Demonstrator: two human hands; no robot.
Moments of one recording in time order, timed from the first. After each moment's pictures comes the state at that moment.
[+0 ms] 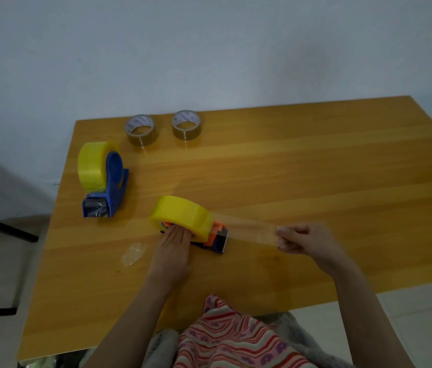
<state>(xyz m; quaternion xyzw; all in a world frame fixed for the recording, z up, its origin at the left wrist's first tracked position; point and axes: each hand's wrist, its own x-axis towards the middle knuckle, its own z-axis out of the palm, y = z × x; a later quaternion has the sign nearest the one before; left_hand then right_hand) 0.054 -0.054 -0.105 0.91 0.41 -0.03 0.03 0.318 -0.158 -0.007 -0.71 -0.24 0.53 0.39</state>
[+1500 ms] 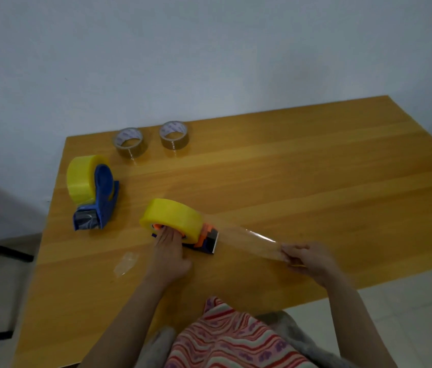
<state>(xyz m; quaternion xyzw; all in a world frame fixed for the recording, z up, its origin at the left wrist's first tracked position) 0.064 -0.048 -0.092 0.87 0.45 0.01 0.20 0.336 -0.188 -0.048 -0.75 -0.11 0.54 0.36</state>
